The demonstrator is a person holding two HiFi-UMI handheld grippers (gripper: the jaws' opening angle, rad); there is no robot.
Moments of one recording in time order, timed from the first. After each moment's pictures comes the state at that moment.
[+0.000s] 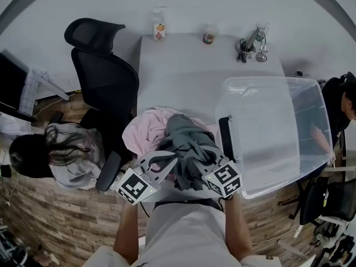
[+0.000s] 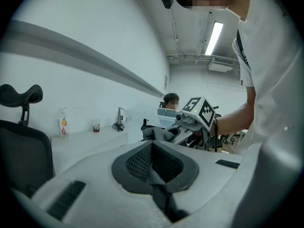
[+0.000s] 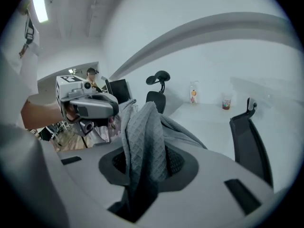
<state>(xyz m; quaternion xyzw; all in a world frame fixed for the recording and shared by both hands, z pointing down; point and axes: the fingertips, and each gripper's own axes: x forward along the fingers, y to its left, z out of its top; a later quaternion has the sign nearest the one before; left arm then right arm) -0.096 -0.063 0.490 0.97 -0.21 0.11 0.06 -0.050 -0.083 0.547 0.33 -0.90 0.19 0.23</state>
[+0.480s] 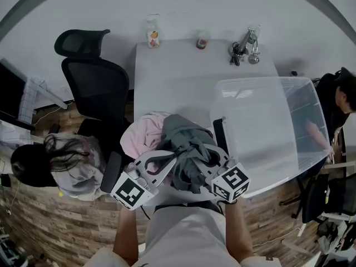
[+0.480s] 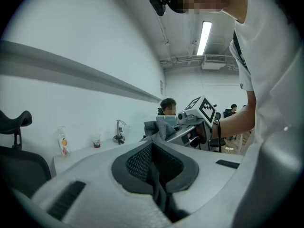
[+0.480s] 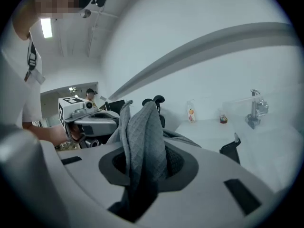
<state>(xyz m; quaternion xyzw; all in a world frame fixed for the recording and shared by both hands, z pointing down) -0.091 -0.066 0.428 0.97 -0.22 0.08 0.02 -0.047 -0.089 0.468 0.36 -0.91 0.17 0.11</state>
